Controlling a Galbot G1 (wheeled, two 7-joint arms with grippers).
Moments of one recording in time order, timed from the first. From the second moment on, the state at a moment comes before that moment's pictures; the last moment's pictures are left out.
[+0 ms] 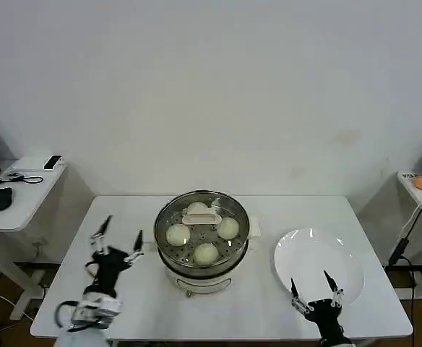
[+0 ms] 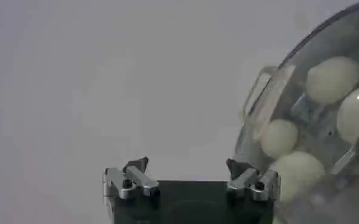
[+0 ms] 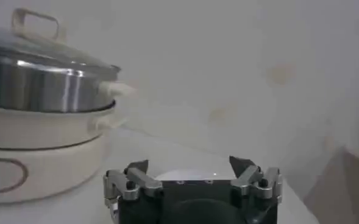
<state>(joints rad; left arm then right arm) 1.51 -1.22 -0.52 -2.10 0.37 0.09 -0.12 -1.73 1.53 0.71 2.02 -0.11 0.15 -0.17</state>
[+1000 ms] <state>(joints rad) 1.84 -1.33 -0.69 -2.07 -0.17 -0.09 -0.17 -1.87 1.32 0.64 2.09 0.20 0.06 -0.15</state>
